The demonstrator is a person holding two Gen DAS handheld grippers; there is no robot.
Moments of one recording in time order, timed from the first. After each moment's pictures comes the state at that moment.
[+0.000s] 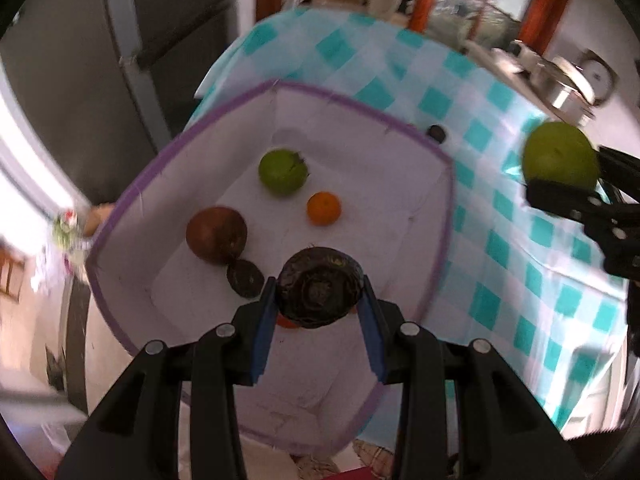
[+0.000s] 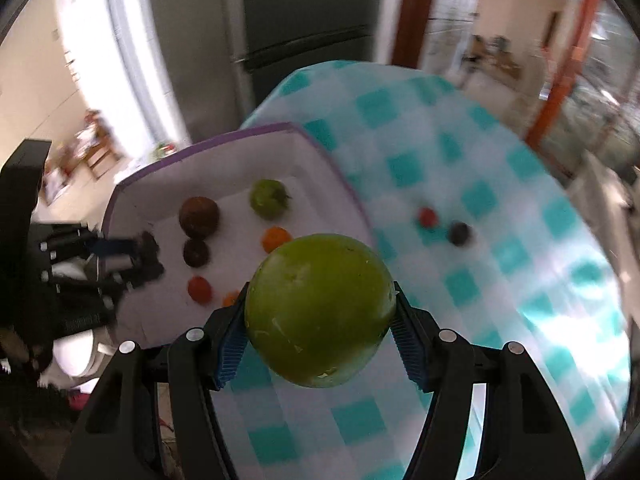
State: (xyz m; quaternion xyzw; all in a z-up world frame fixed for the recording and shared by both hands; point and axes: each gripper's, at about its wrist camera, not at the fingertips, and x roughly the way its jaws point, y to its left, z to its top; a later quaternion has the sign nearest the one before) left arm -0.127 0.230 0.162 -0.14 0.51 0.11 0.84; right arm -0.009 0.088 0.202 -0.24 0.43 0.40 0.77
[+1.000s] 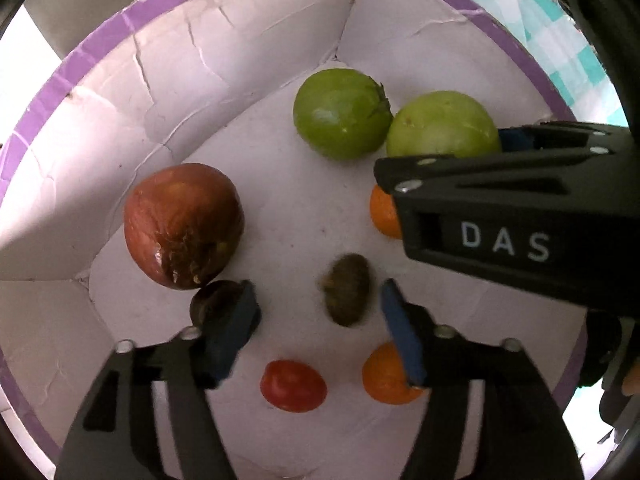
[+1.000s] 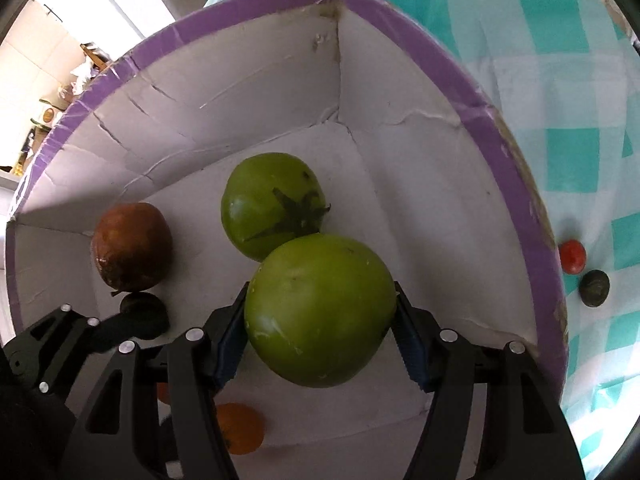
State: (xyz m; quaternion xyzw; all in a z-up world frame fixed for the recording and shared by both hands) left arm -0.035 0.283 0.050 -0.24 0.60 0.18 0.74; right arm 0.078 0.255 0.051 -0.31 0.59 0.39 0.64
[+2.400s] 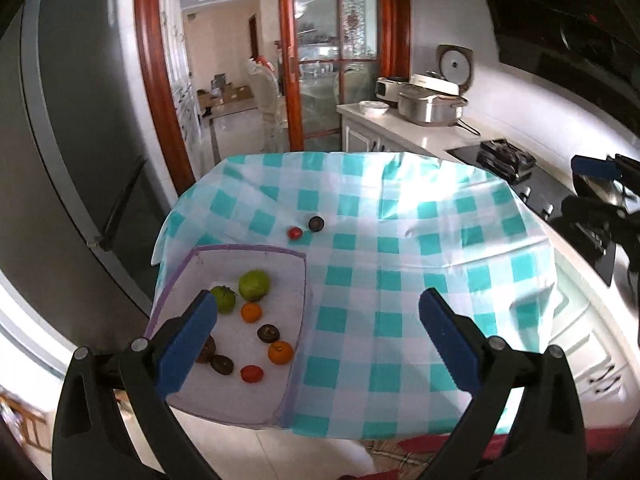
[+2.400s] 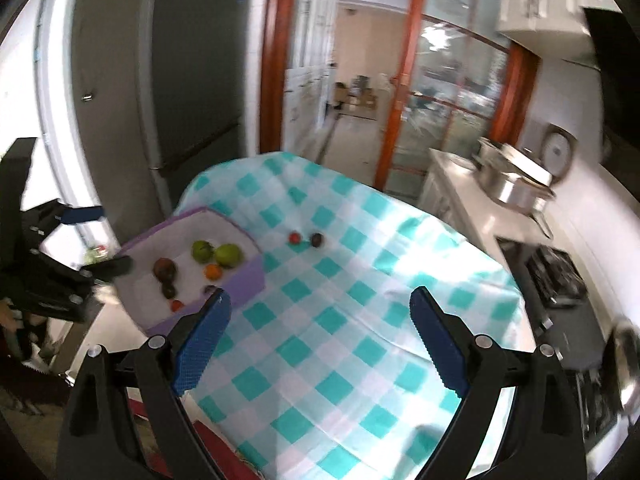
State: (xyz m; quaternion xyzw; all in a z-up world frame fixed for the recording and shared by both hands) left arm -0.216 0.105 0.334 0.05 0.34 -0.05 0.94; right arm -0.195 -0.128 0.382 -0.13 0.32 0.18 0.92
